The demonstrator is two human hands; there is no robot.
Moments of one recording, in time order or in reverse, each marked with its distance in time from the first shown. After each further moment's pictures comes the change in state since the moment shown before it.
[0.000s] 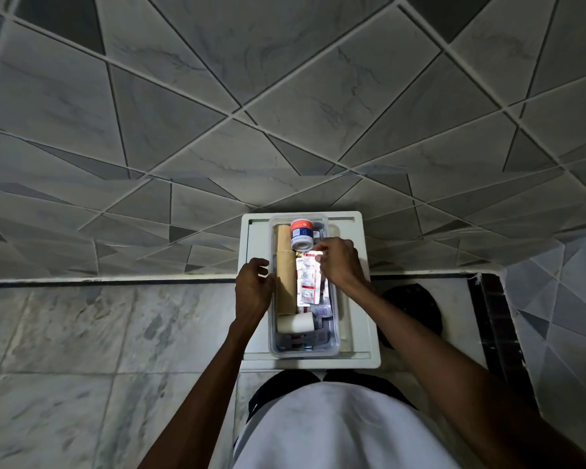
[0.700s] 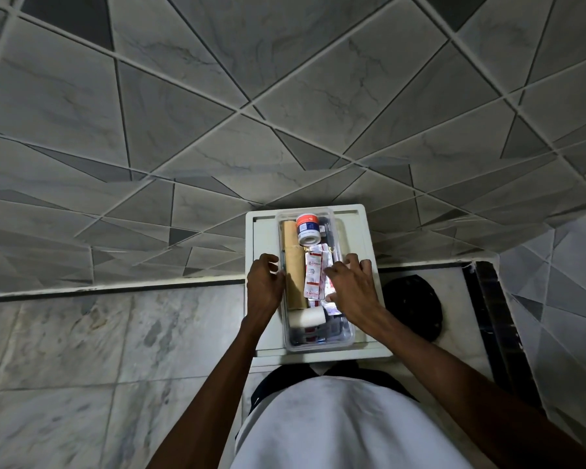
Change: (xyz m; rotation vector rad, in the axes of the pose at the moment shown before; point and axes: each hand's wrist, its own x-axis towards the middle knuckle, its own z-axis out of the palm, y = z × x) left_hand 0.005 -0.009 -0.001 0.012 -0.069 -0.008; right_hand -0.055 0.021 0.026 -0.706 -0.074 -0.229
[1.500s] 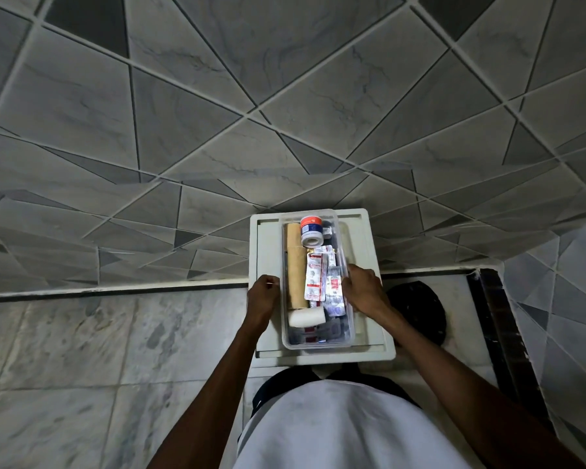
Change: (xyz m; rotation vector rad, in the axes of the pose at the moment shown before) left_hand -0.005 -0.025 0.004 -0.234 -0.122 -0.370; right_hand 0.002 0.013 -0.009 0.584 -0.125 0.345
